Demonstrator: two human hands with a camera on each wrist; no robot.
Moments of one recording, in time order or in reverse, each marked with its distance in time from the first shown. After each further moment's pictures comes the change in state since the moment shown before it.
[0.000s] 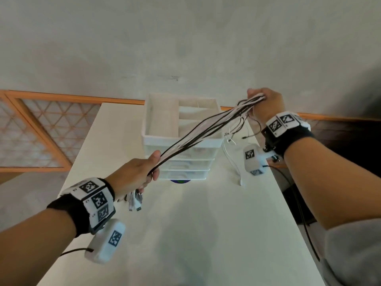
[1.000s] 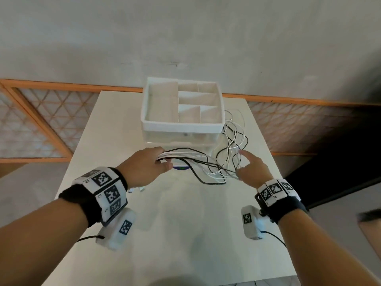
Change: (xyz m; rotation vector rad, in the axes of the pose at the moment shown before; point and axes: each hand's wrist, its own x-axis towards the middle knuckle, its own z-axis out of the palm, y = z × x) left_hand 0.004 -0.007 0.015 0.368 0.005 0.109; right_hand -0.135 0.129 0.016 -0.438 -0.408 0.260
